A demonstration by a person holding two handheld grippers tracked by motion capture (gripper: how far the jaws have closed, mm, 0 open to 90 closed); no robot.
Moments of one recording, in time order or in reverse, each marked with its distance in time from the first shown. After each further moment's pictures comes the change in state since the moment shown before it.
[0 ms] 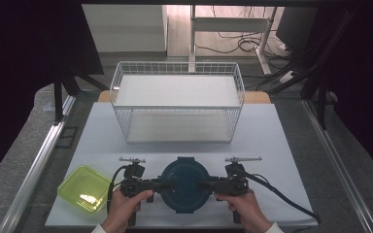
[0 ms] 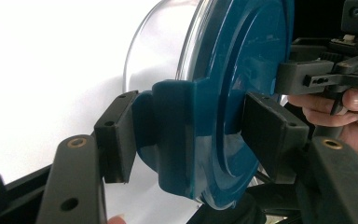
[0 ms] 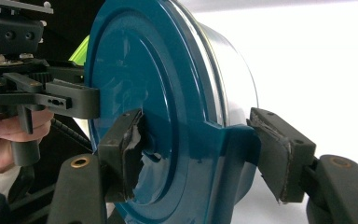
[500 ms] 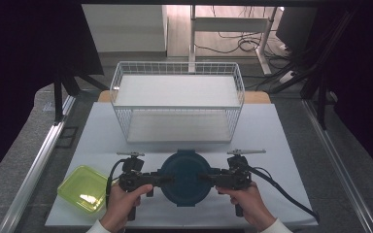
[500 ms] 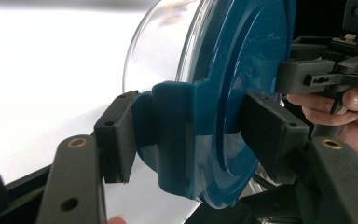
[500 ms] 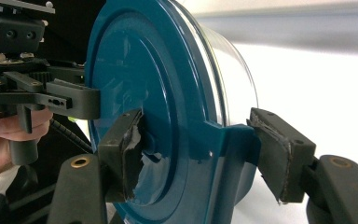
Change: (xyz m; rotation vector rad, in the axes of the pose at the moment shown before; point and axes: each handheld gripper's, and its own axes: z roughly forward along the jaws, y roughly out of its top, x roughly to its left) left arm -0.019 0.018 -0.015 -0.039 0.013 0.040; right arm 0.014 0.021 -0.015 -0.038 0.000 -0.064
